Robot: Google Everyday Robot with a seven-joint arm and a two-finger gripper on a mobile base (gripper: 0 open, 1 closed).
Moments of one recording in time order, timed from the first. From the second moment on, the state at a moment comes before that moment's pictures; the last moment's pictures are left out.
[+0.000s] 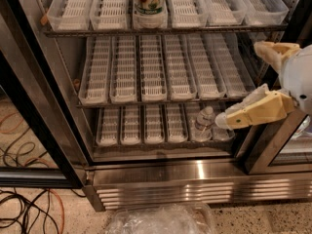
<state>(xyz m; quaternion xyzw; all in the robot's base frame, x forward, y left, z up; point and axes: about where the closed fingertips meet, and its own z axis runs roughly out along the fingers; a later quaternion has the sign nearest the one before) 0.437 -0.149 0.992 -0.46 0.73 0.13 0.49</state>
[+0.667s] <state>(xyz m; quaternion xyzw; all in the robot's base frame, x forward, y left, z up) 0.440 -0.136 0.995 -0.40 0.72 0.15 0.54</state>
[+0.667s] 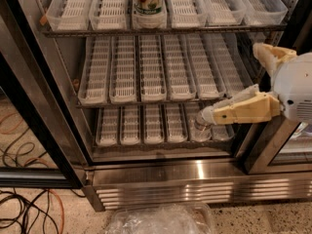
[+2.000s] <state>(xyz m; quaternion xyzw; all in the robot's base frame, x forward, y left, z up) 0.469 -0.090 1.024 -0.31 0.66 0.18 0.66</state>
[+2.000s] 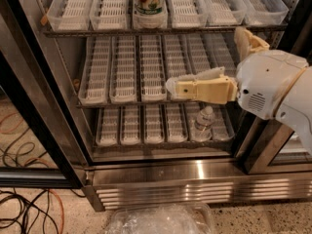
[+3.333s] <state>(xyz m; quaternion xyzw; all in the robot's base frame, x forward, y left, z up) 0.492 -0.075 1.031 -0.29 0.65 0.20 0.67</state>
